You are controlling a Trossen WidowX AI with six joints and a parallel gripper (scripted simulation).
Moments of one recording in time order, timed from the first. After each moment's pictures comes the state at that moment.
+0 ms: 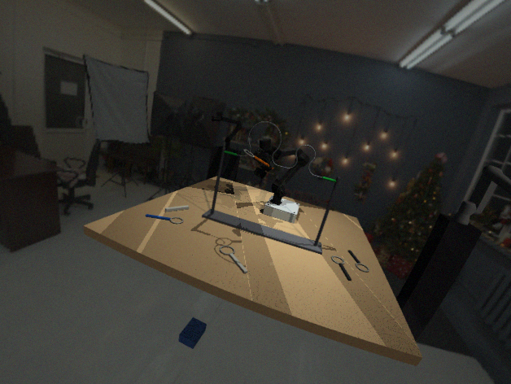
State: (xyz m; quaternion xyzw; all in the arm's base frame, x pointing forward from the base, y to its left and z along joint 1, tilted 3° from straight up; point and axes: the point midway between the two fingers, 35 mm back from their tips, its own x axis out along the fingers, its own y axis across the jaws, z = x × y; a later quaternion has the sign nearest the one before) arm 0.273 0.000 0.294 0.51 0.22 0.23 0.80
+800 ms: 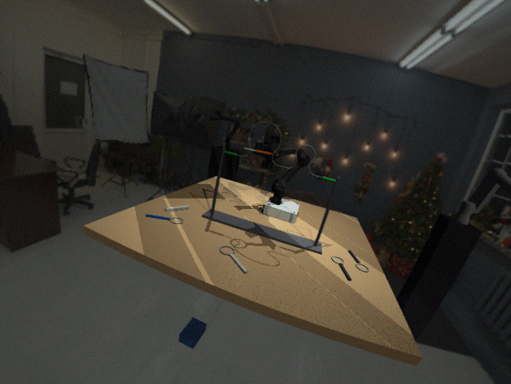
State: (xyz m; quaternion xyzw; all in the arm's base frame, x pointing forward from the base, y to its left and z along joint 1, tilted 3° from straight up) arm 0.260 0.004 0.357 0.65 0.24 0.28 0.67
